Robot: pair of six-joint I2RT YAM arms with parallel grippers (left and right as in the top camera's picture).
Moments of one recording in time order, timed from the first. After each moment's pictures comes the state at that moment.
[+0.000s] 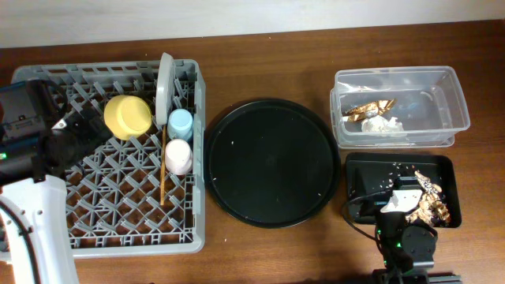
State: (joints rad) left arm 0.25 1.37 1.51 -1.15 -0.10 -0.35; right arm -0.04 0.01 0.01 -0.07 -0.01 0.03
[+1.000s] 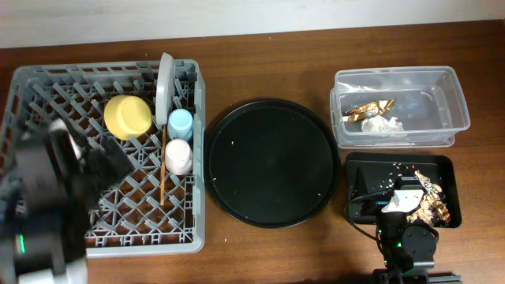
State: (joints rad) left arm 0.11 0.99 1.31 -1.14 -0.11 -0.35; right arm -0.05 0.01 0.01 -0.07 -0.01 0.03
